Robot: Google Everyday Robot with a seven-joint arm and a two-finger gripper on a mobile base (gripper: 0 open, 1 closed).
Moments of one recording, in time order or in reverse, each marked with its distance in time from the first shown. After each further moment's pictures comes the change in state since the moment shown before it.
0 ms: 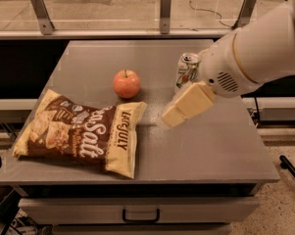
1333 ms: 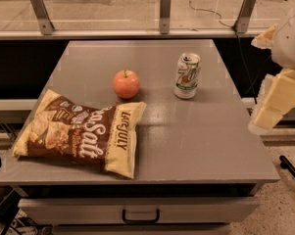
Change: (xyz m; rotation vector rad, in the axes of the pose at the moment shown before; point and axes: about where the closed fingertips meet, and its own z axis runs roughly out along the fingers) arm 0.076 -0.047 -0.089 -0.030 0.385 -0.277
